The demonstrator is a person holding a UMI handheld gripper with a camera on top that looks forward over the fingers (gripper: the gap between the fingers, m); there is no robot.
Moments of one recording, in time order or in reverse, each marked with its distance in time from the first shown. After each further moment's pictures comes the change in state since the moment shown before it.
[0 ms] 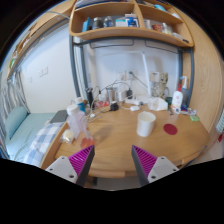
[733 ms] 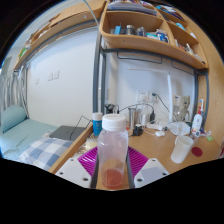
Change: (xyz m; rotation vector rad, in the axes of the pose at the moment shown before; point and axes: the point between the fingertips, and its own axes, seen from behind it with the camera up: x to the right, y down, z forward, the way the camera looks) arm -0.173 -0.013 0.165 0.301 -0.002 -0.109
